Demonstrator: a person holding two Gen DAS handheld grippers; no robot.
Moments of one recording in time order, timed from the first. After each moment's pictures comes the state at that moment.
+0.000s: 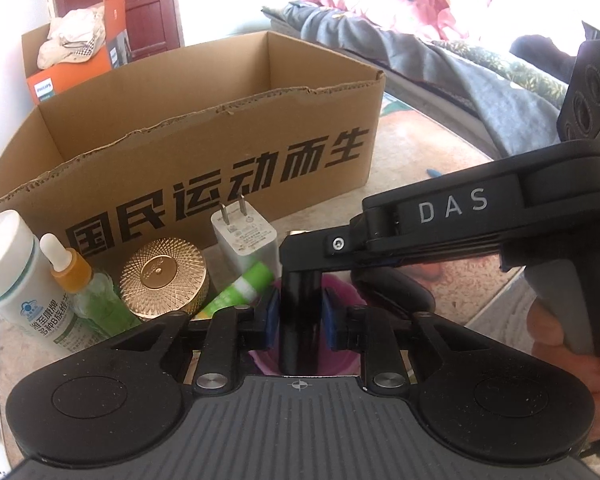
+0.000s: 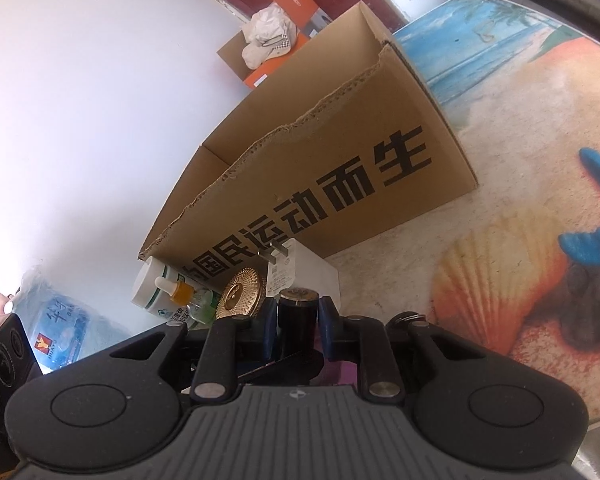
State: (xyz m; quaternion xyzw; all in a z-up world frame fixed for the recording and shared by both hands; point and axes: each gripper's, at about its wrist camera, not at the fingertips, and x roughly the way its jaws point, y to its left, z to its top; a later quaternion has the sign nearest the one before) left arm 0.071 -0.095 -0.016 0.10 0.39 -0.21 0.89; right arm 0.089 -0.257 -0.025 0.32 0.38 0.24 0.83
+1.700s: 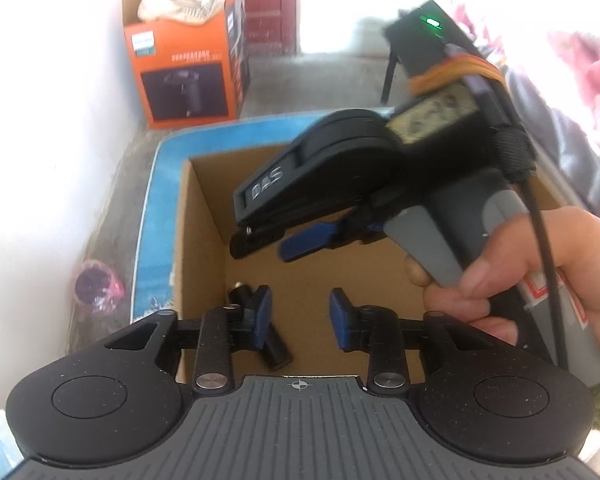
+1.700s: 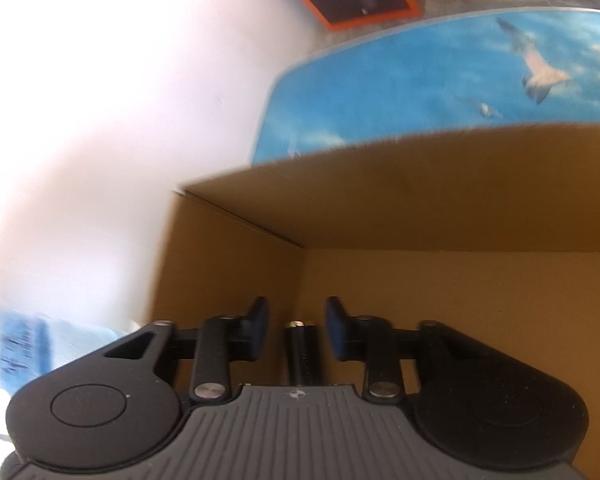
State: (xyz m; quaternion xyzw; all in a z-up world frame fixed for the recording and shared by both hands) left arm 0.225 0.010 0.058 0.03 0.43 -0.07 0.90; right arm 0.364 -0.087 0.015 0.20 0.54 0.29 0.76
